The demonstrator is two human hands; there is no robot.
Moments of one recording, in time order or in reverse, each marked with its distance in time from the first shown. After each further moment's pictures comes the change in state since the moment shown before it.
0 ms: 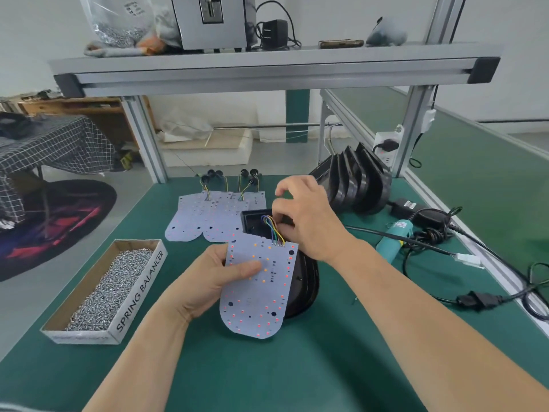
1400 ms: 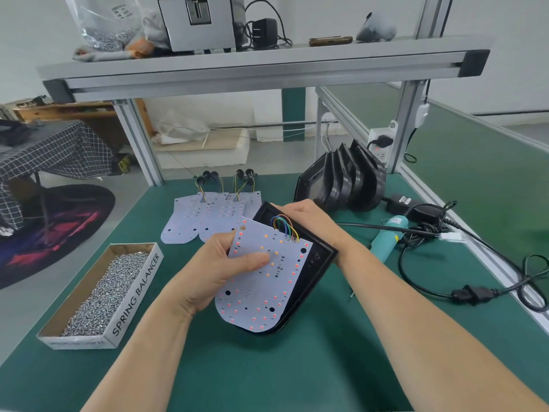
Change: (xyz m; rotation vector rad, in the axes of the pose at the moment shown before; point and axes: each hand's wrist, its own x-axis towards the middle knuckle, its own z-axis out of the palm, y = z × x) left_hand 0.002 0.025 0.023 0.053 0.007 0.012; right_hand -0.007 0.011 0.006 0.993 -0.196 0.565
